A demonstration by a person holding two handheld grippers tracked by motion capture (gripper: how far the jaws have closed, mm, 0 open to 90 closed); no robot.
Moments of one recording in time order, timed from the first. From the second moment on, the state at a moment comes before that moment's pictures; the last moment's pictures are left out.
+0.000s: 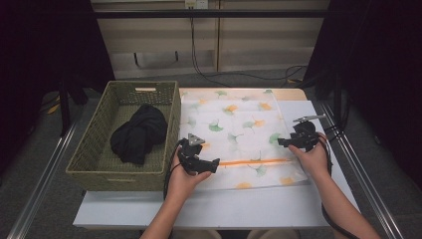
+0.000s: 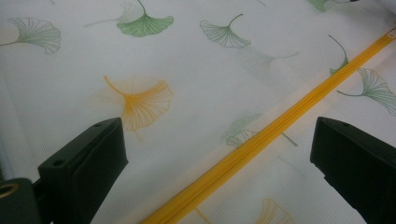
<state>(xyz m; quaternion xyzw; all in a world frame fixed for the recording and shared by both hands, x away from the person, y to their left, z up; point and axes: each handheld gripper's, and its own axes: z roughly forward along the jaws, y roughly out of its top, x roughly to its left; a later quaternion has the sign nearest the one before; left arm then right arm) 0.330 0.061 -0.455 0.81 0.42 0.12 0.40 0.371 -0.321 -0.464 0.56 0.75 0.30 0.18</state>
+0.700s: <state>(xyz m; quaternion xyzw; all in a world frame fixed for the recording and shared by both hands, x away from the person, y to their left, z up) 0.330 0.062 -0.454 0.81 0.41 0.13 0.40 0.384 -0.334 -0.472 0.58 0.74 0.28 0.18</state>
